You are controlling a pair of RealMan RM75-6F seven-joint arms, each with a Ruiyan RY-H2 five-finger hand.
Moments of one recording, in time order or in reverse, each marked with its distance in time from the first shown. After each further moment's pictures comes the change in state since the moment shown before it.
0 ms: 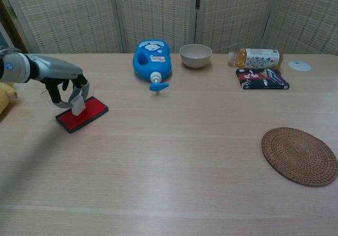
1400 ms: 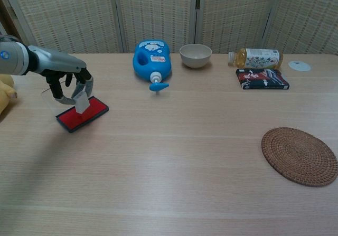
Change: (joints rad) left arm -0.042 0.109 0.005 -0.216 -0.180 0.028 0.162; right arm -0.007 0.002 -0.006 0.004 -0.021 0.027 0.018
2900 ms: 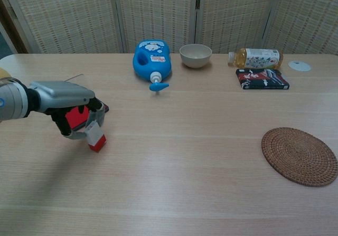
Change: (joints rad) left arm 0.133 -0.071 0.038 -0.234 0.015 0.270 0.141; right arm -0.011 -0.001 -0.058 -0.006 -0.109 0.033 -0.018
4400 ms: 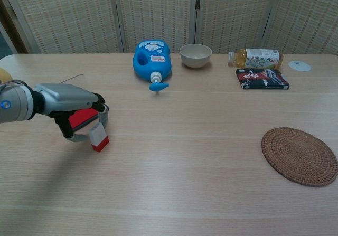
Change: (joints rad) left arm -0.029 -0.019 0.012 0.014 -0.048 -0.023 0.043; right arm 0.001 0.003 -0.005 0.000 -0.006 0.004 0.007
